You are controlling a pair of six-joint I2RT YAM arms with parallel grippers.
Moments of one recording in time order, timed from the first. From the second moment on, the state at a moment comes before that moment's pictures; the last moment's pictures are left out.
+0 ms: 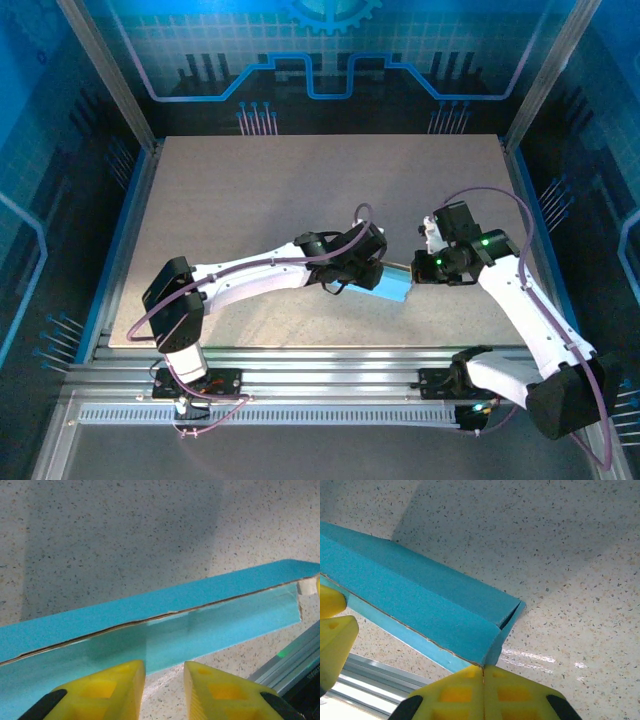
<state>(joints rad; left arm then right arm) -1.01 1.75 1.41 -0.63 -0.06 -0.64 0.29 1.09 0.98 -1.09 -0.22 0.28</state>
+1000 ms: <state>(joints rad) -1.01 1.75 1.40 -0.59 -0.08 -0.64 0.25 1.09 1.00 -1.12 -0.30 0.29</state>
